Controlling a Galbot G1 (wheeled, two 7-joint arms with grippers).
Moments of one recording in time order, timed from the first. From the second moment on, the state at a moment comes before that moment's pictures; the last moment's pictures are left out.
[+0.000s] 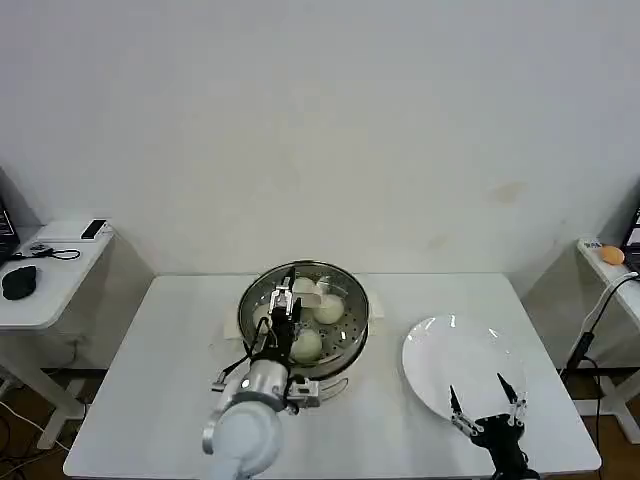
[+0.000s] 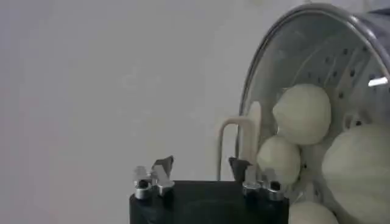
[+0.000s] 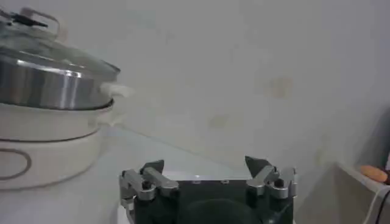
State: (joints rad) left arm 1.17 -1.40 -0.11 -2.03 1.44 0.32 0.27; right arm -1.75 1.58 0.83 2.06 -0.17 0.18 -0.25
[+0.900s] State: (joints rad) left arm 1.58 -1.28 -0.55 -2.17 0.31 0.06 -0.16; right arm -1.81 1.48 0.75 2.09 0.06 0.08 -0.23
